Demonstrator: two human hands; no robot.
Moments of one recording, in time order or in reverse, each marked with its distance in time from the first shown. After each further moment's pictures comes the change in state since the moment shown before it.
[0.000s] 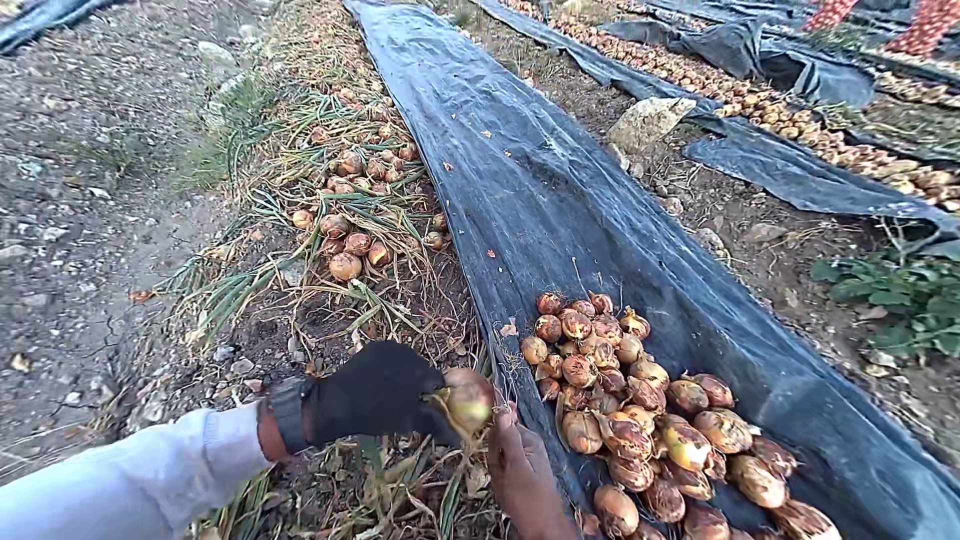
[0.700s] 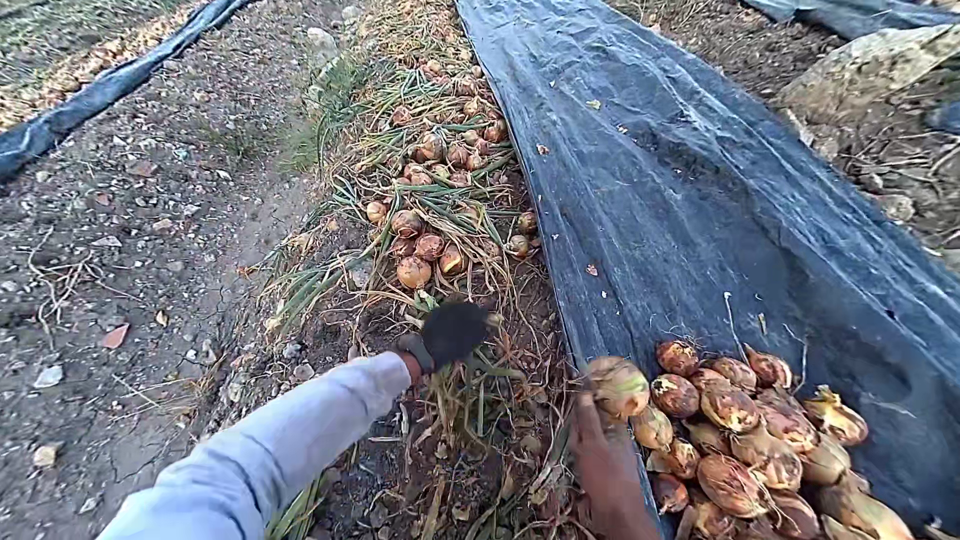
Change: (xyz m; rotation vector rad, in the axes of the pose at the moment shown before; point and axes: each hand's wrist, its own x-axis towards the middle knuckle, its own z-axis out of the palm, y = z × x) left_hand 0.127 -0.182 0.080 -0.096 0.045 -0.546; right_hand 0.179 0.043 -0.002 -0.262 0.268 0.139
